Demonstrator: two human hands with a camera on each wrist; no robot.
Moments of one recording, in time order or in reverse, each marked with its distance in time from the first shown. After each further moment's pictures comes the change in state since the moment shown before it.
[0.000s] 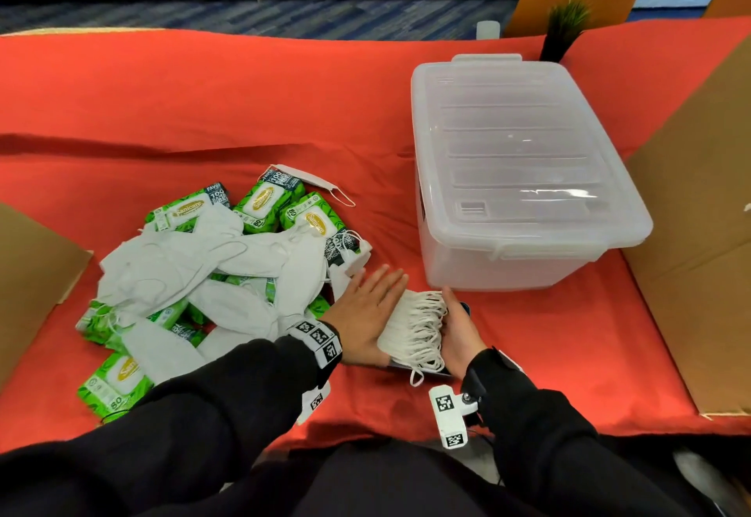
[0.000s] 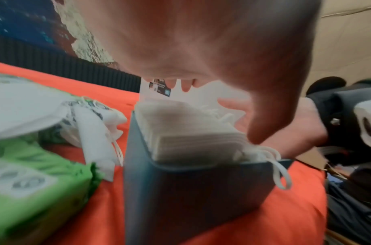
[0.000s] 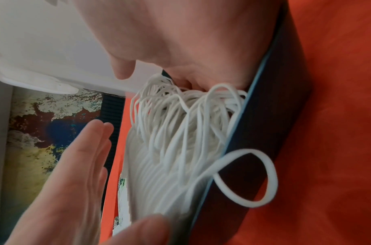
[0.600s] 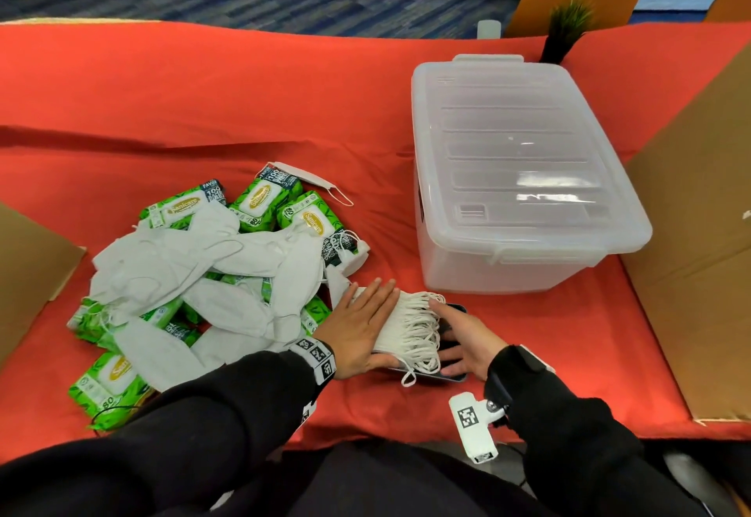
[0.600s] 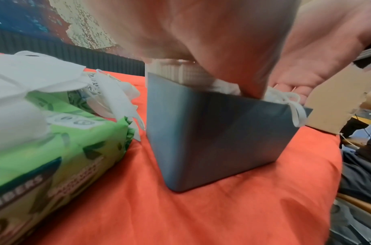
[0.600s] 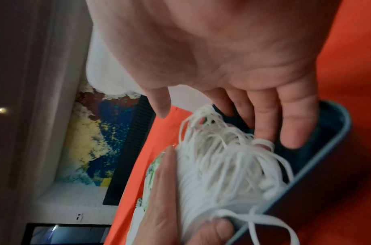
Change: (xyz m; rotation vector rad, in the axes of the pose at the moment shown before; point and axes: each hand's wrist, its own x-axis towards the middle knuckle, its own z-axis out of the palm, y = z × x) left_hand -0.011 0.004 0.026 -0.051 0.001 -0.046; right_hand -0.027 -0.033 -0.001 -0.751 0.220 0.136
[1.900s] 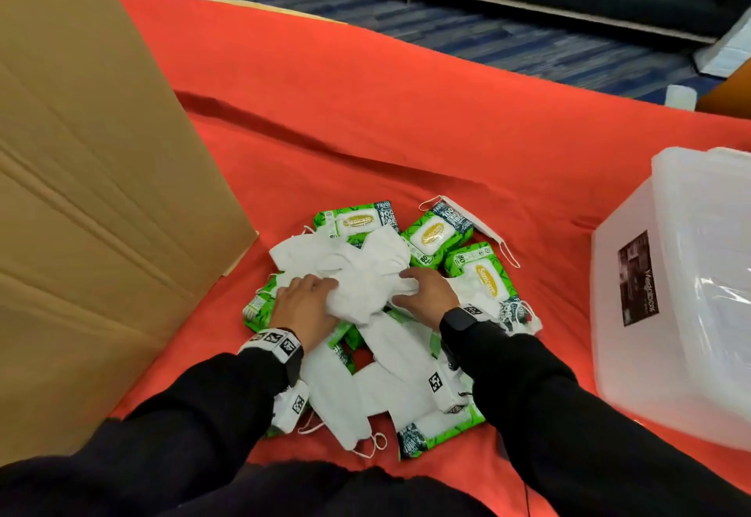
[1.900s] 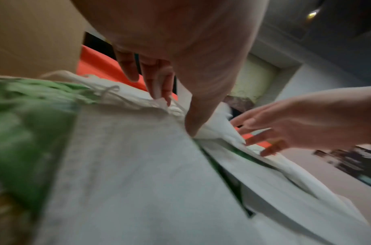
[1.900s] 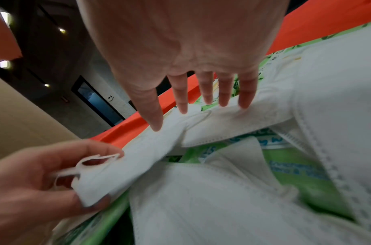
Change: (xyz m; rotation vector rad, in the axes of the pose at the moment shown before) left_hand -0.208 -0.285 -0.025 -0.286 0.142 -0.902; right_hand 0.114 -0.148 0.345 -1.039 0.027 -0.605
